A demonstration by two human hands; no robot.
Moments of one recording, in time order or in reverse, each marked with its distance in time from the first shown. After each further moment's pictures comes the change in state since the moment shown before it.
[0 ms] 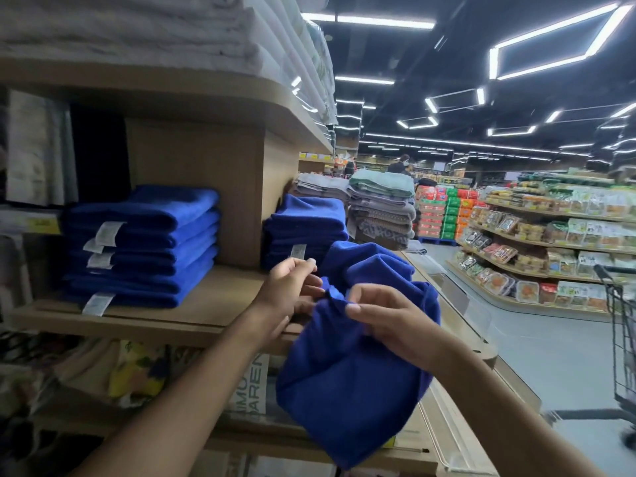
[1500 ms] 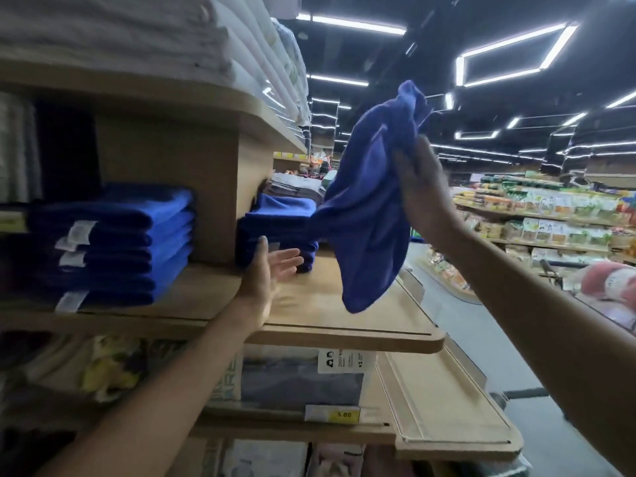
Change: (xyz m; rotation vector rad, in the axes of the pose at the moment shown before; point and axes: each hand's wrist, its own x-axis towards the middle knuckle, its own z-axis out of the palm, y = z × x) left_hand -0.009 0.011 0.016 -0.092 -0.009 -0.022; right_hand 0.038 -0.136 -0.062 -0.705 0.675 -0.493
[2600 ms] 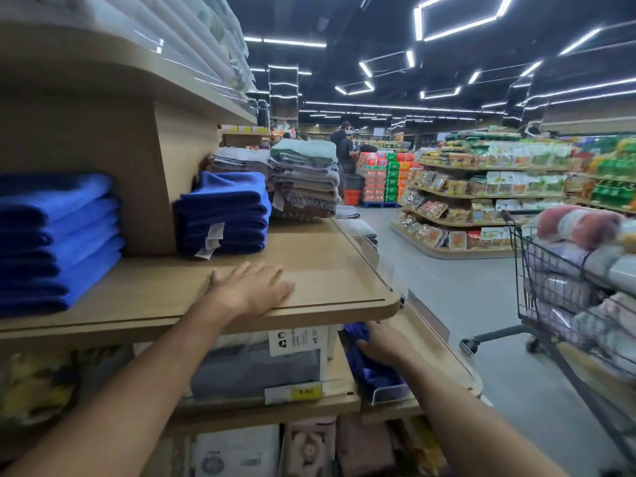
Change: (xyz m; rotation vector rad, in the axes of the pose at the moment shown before) left_hand 0.014 -0.033 0.042 1.693 -0.280 -0.037; right_hand -0.242 0.236 -0.015 -0.820 -0.710 0.773
